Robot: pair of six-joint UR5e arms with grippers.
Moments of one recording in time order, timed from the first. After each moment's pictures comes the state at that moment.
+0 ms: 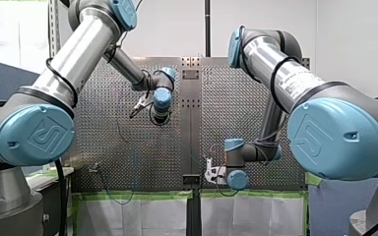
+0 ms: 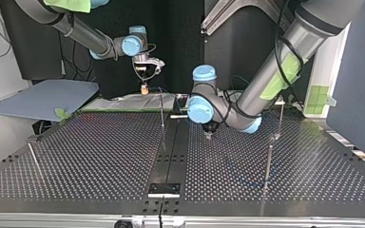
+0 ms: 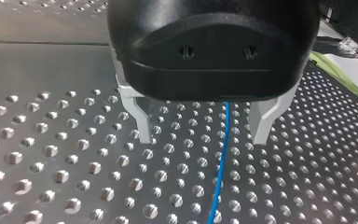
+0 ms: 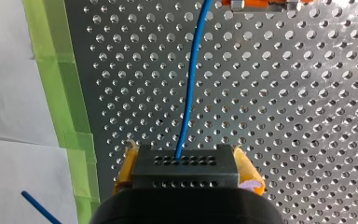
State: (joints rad) left arm -0.41 -2.17 -1.37 -3.13 -2.06 -1.15; right arm 2.12 -0.60 1.73 -0.98 1.70 1.62
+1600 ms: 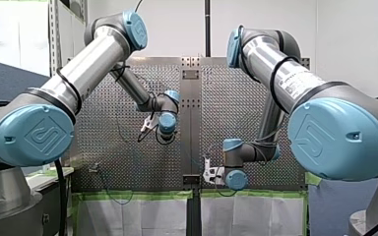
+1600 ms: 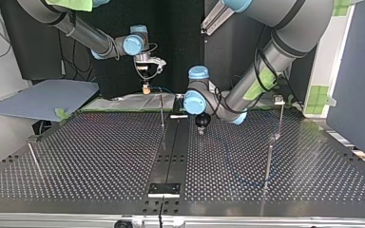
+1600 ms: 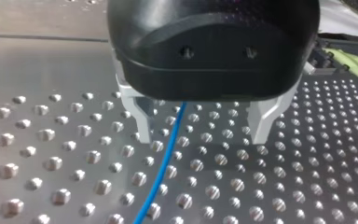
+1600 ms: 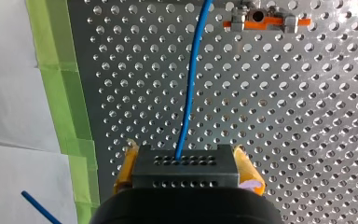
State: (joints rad) left arm -0.42 -2.34 -1.37 -2.91 -2.04 -1.24; right arm 2.13 -0.60 1.73 -0.97 1.70 1.62
